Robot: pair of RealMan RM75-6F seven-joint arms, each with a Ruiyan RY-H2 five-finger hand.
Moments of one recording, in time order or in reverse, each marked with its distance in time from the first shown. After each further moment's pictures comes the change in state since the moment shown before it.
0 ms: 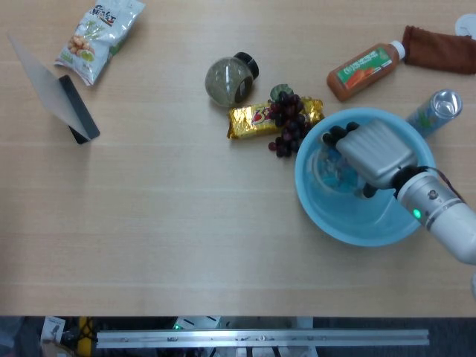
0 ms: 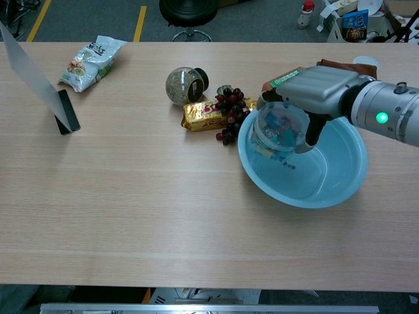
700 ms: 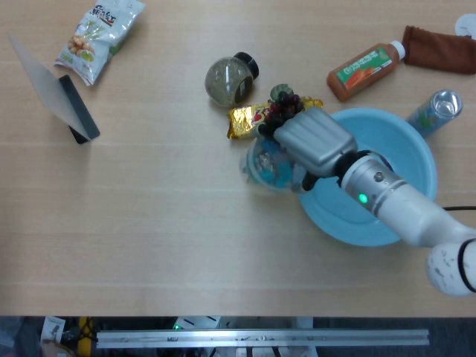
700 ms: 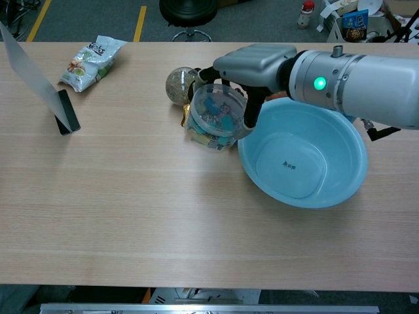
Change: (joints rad) left arm 0.015 0.010 0.011 -0.013 0.013 0.022 0.010; right arm 0.185 -0.078 0.157 0.022 0.168 -0.086 0.075
